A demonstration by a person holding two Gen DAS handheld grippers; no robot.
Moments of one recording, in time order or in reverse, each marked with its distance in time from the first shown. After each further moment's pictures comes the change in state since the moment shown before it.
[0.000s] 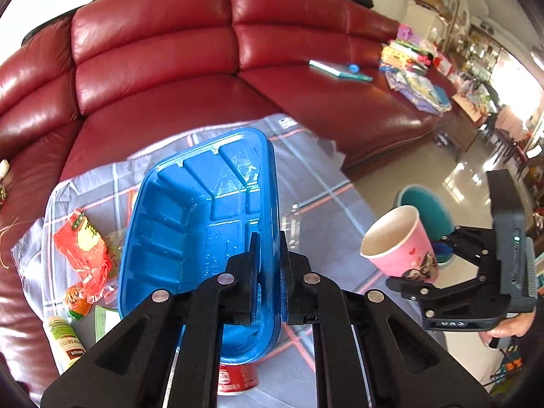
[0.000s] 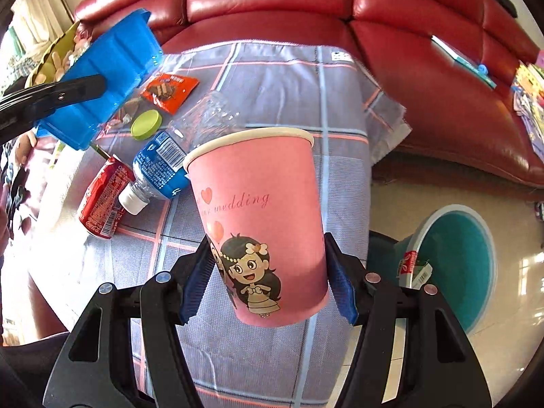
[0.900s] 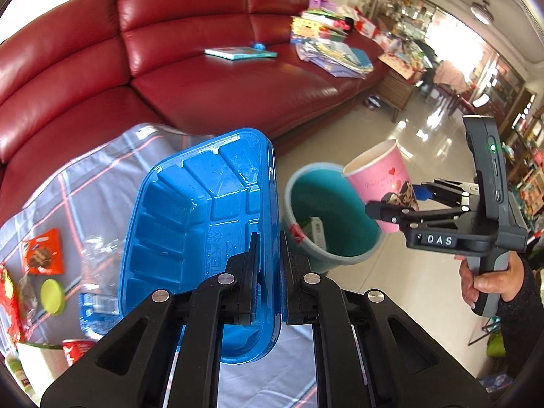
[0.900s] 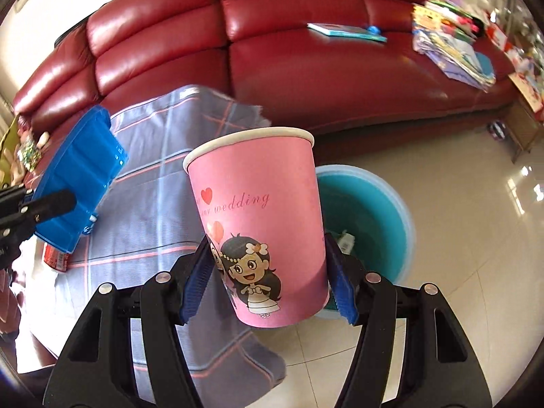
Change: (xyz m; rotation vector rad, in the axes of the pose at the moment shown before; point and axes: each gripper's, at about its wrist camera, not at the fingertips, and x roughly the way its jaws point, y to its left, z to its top) left arm 0.049 -0.167 0.022 0.208 0.076 -0.239; right arm -0.082 -0.177 -0.072 0.353 -0.139 -0.153
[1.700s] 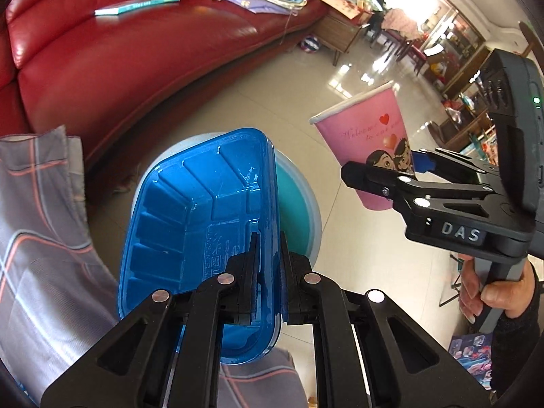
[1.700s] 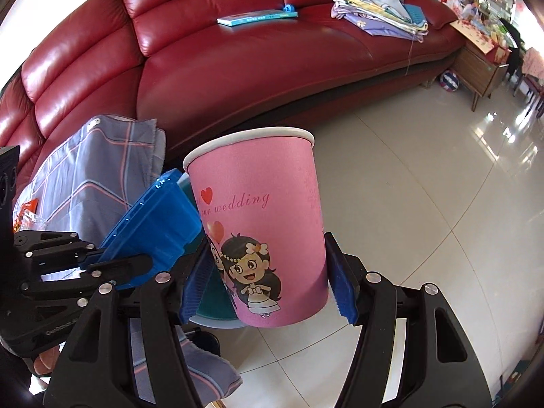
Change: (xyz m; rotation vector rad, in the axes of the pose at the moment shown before) left arm 0.174 -0.123 0.040 0.116 0.237 -0.245; right arm 0.017 -0.147 -0.008 0.201 0.027 -0.127
